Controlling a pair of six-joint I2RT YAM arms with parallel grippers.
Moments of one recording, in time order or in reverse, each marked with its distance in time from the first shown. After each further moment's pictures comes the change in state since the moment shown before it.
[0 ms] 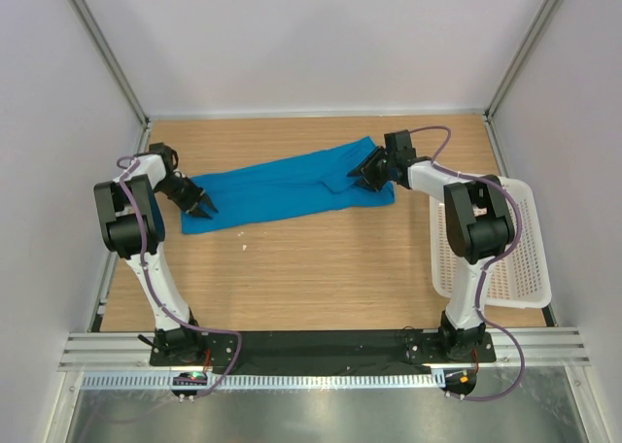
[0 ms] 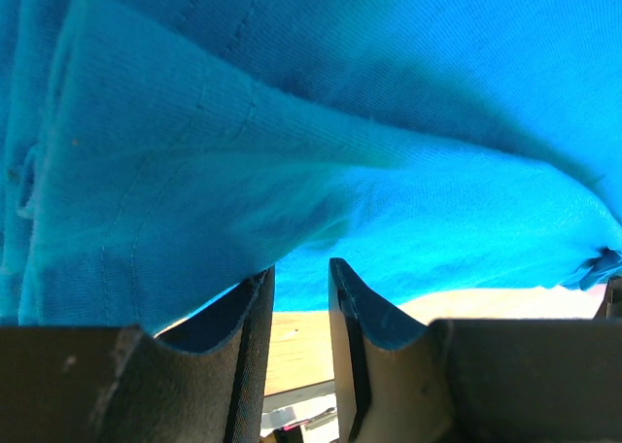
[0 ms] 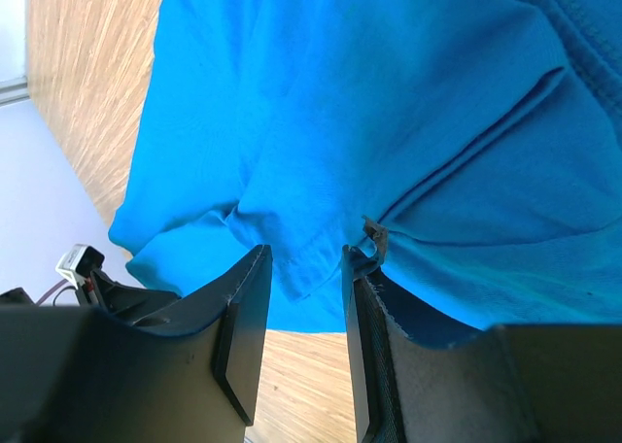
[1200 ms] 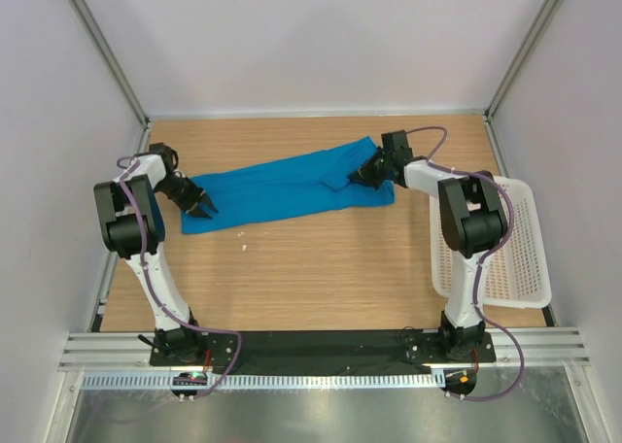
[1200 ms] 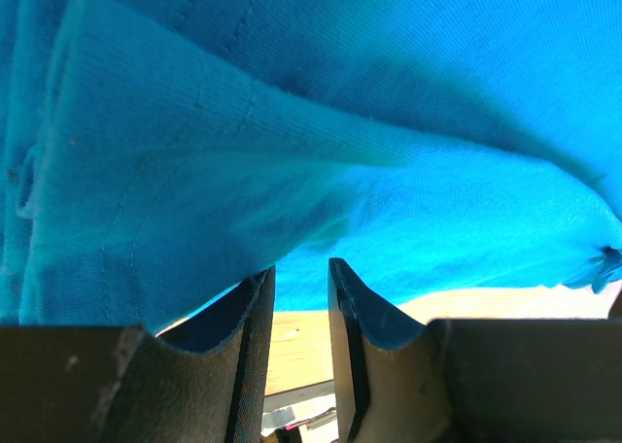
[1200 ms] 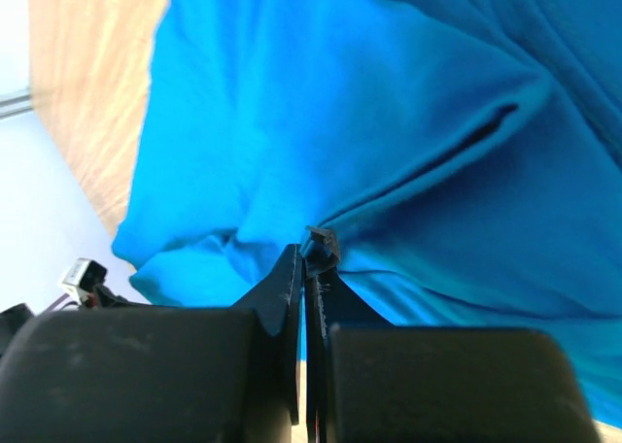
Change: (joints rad) left arm 0.000 0.000 0.000 -0.001 0.000 0.005; right arm 0.002 0.066 0.036 0.029 0.002 0.016
